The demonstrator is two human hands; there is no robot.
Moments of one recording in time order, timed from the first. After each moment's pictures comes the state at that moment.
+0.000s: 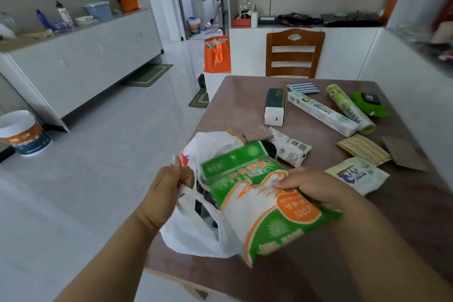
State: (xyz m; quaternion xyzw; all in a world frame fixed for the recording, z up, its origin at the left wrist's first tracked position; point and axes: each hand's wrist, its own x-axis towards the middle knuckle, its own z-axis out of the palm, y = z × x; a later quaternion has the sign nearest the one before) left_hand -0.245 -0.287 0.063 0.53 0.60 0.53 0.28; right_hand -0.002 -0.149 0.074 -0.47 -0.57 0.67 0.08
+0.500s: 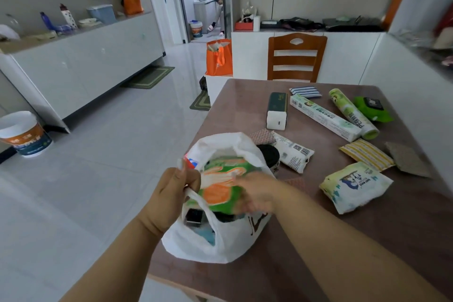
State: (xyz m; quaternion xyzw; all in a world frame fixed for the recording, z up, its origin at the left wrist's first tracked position) left_hand -0.242 -0.286 0.073 0.56 0.59 0.53 0.26; right_hand -0.099 -0.159 0.043 -0.49 -0.54 0.68 0.04
